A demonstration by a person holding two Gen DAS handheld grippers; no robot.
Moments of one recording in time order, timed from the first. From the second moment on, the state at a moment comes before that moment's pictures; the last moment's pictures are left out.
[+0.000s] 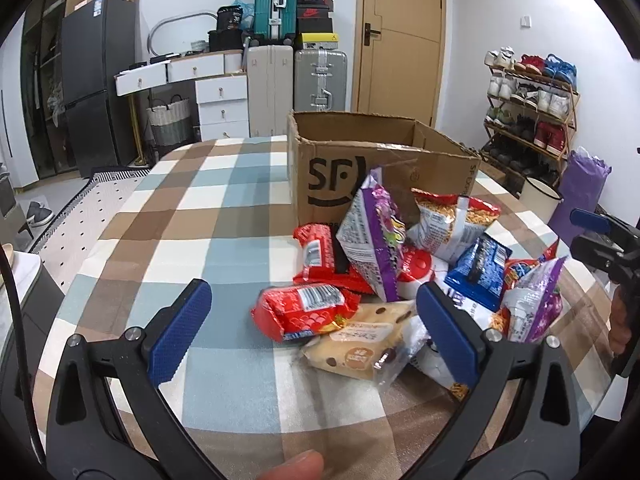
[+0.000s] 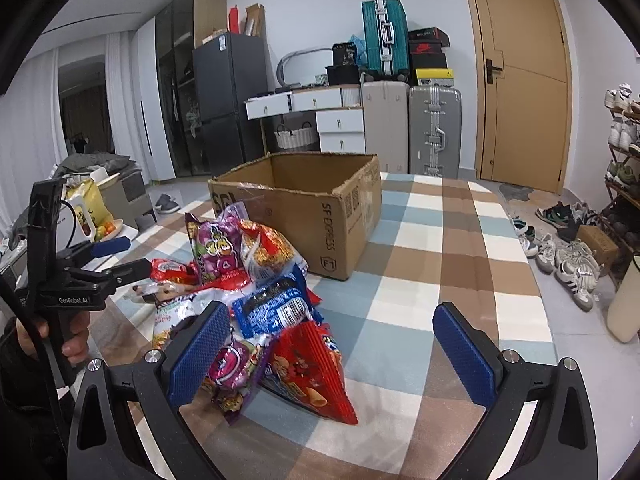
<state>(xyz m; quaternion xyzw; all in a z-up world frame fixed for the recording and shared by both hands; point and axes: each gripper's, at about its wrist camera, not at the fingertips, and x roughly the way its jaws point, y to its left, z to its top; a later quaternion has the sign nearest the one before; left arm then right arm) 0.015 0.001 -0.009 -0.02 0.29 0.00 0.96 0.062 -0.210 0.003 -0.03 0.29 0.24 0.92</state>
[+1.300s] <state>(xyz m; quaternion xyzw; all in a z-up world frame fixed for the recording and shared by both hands) 0.037 0.000 -0.027 -0.04 0.38 -0.11 0.92 0.101 -0.186 -0.054 -0.06 0.45 0.28 0.84</state>
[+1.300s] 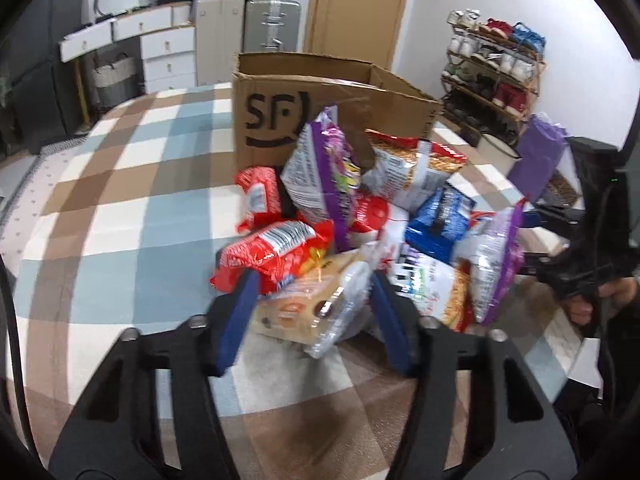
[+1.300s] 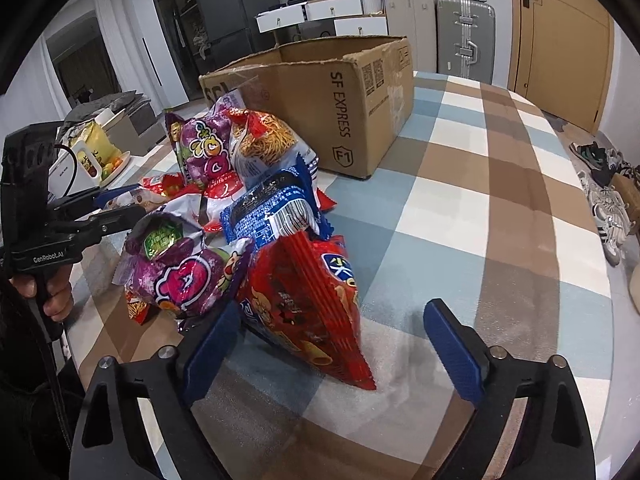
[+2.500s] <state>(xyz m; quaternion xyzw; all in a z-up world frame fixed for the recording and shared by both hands) 0.023 0.041 -0.010 -0.15 0.35 -0.13 0.92 0.086 -0.201 -0.041 0.00 0.42 0.29 0.86</state>
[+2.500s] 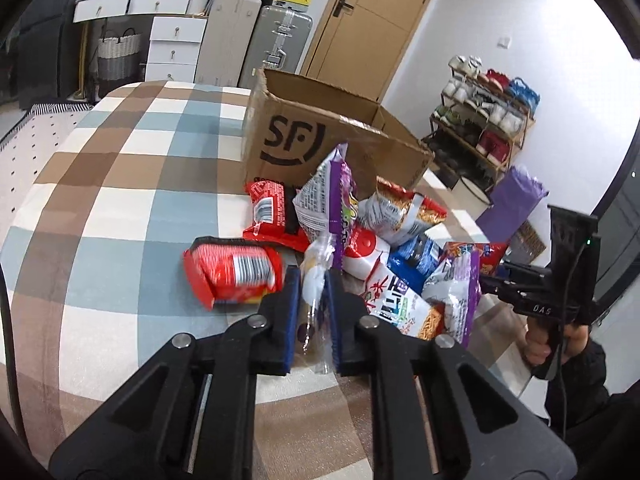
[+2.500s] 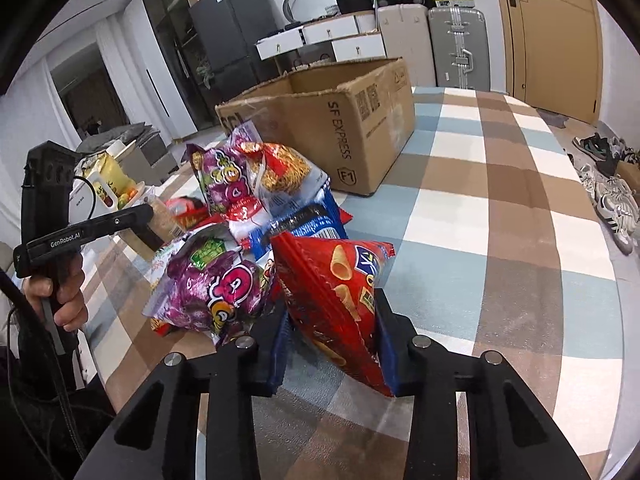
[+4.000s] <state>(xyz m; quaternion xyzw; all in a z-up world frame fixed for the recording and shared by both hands) 0.070 0.019 0.117 -0.09 0.25 -0.09 0.96 0.125 -0.168 0.077 0.06 0.30 0.30 0.90</state>
